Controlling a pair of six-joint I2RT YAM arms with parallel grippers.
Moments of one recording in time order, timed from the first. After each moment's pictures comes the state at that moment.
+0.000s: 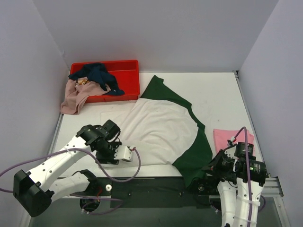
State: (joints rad) left arm -0.69 1.02 0.86 -1.30 0.12 1.00; right arm -0.24 0.41 0.69 -1.54 -0.50 0.41
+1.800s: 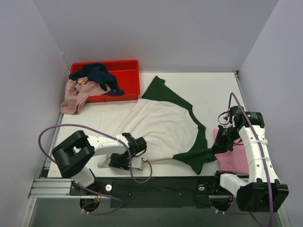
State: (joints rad) left arm -1.00 1.59 0.78 -1.02 -0.21 0.68; right arm -0.07 1.07 1.02 -1.49 -0.25 0.37
